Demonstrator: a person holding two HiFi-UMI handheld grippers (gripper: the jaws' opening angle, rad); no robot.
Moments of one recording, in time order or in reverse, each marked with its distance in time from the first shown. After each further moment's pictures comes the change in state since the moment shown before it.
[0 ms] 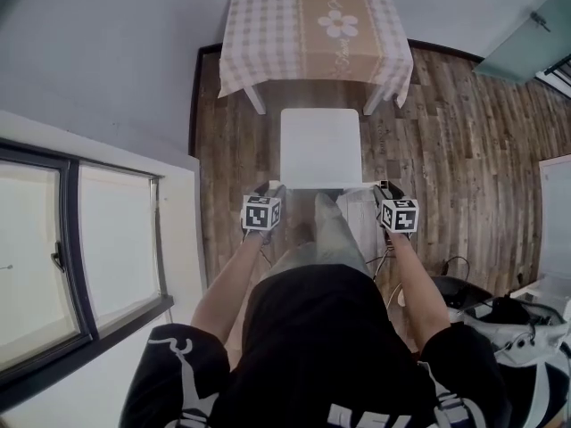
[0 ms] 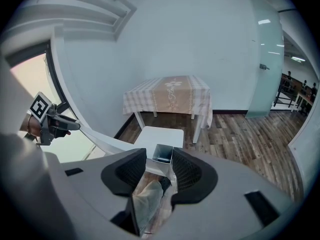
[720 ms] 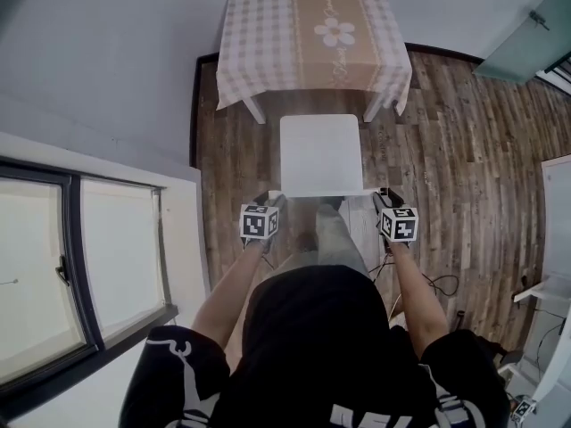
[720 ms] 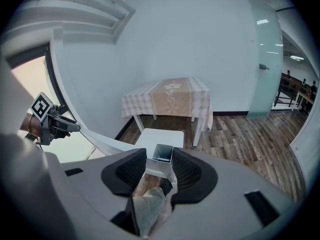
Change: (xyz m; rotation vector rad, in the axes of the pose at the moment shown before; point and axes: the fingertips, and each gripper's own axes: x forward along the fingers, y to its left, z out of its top) left arm 0.012 0.004 0.018 -0.007 0.023 -0.026; right arm 0.011 -0.009 0.018 0.003 -0.029 0.007
